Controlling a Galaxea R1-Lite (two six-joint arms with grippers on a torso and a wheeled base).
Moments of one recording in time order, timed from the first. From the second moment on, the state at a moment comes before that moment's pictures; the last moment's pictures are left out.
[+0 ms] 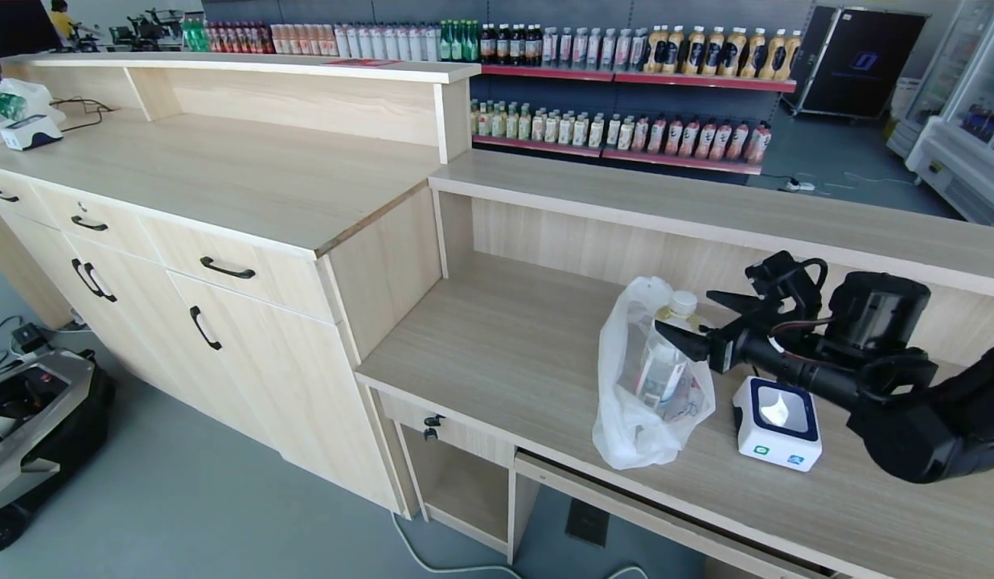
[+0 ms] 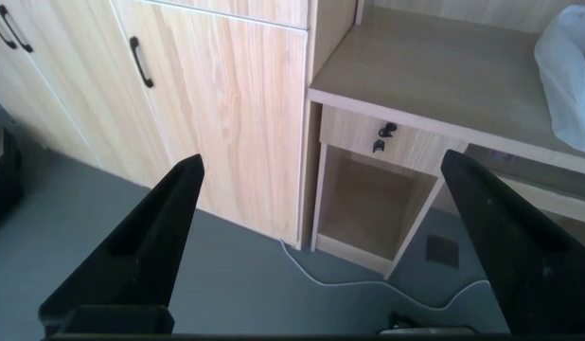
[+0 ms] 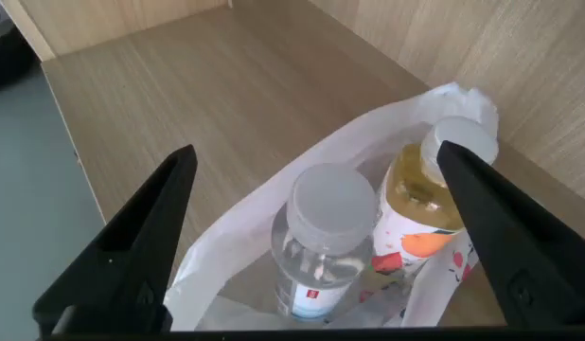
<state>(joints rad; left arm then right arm) 0.00 0.00 0.00 0.00 -0.03 0.00 0.12 1.95 -0.68 -1.21 0.39 -0.22</state>
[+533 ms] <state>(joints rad) 0.00 0.00 0.00 0.00 -0.03 0.00 -0.09 1.41 -0.61 -0.70 0.16 -0.31</state>
